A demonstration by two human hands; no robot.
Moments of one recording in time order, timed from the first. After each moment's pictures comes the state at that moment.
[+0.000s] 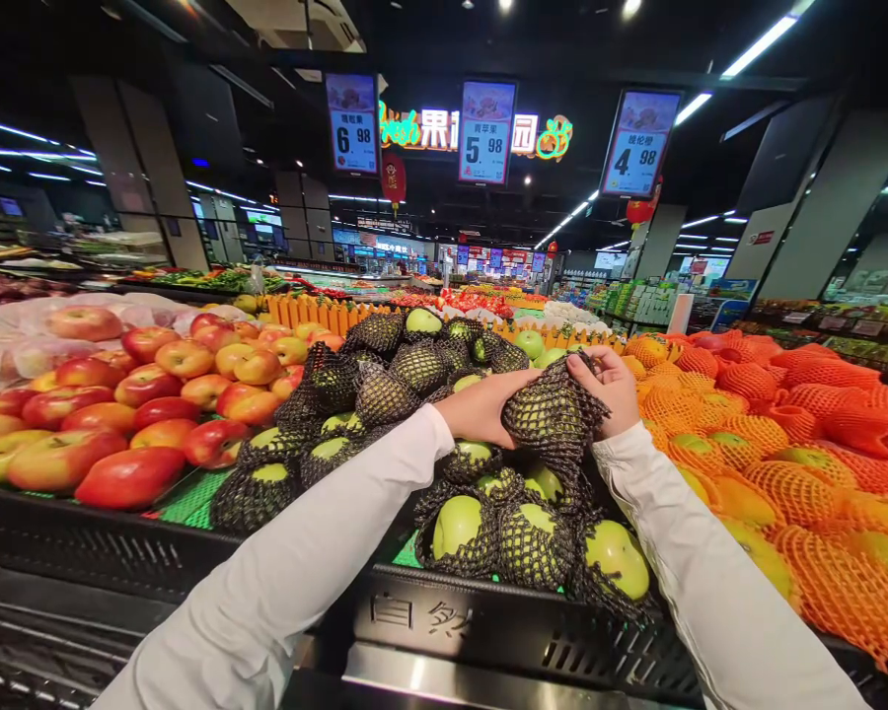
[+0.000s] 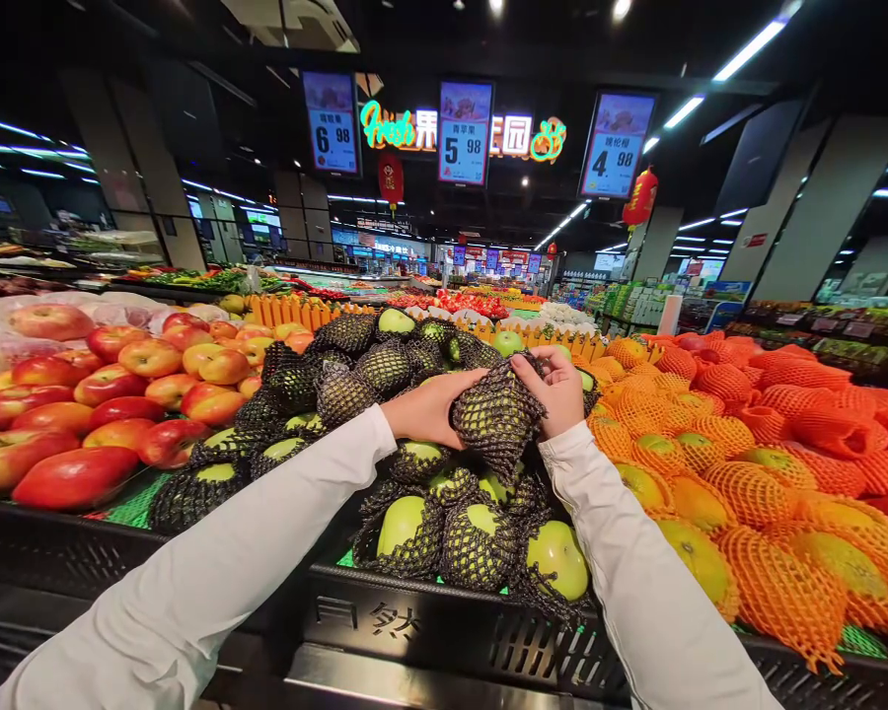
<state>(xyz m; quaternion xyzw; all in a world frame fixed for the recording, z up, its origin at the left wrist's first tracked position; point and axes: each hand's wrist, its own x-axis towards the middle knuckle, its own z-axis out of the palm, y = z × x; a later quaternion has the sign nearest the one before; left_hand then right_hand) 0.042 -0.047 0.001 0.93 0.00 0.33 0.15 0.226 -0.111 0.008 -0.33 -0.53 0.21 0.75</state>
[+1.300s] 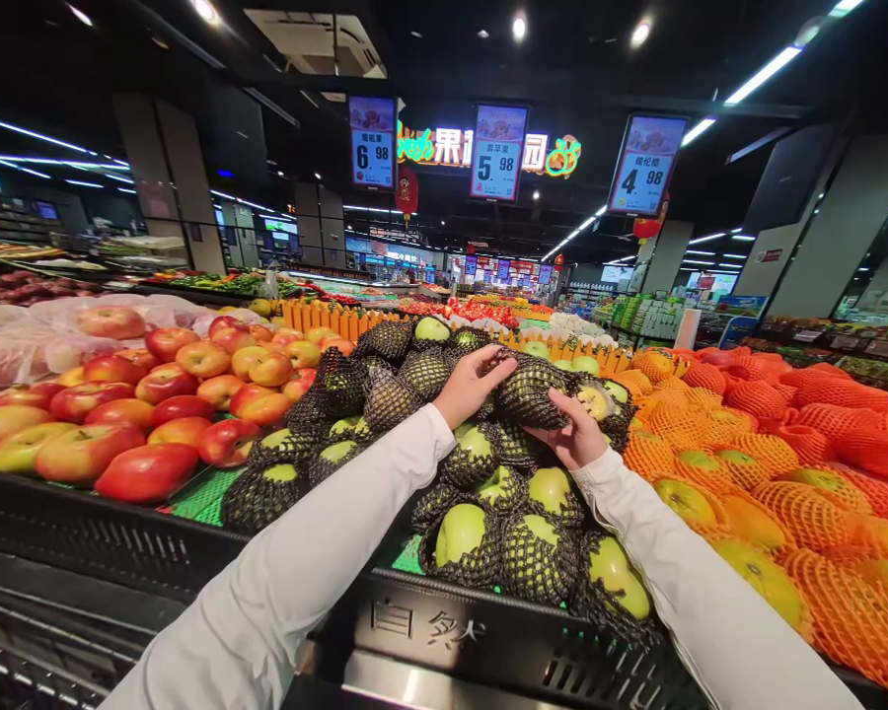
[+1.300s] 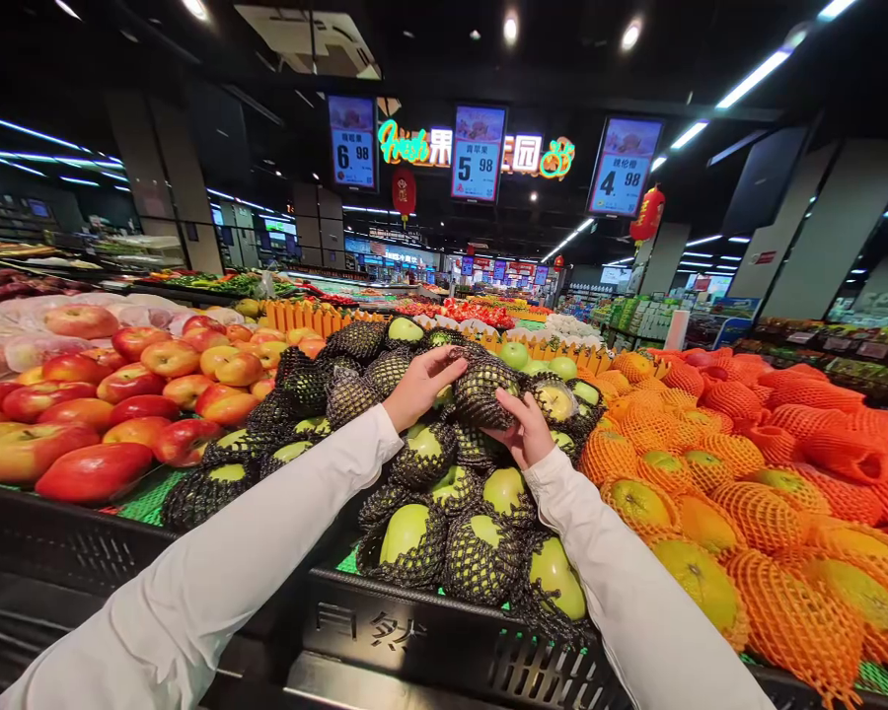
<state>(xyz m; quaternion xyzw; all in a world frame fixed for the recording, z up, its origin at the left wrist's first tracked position) 0.043 -0.031 0.001 0.72 0.09 0.55 0.42 0.206 -0.108 -0.025 -0.32 -0.45 0.48 0.68</state>
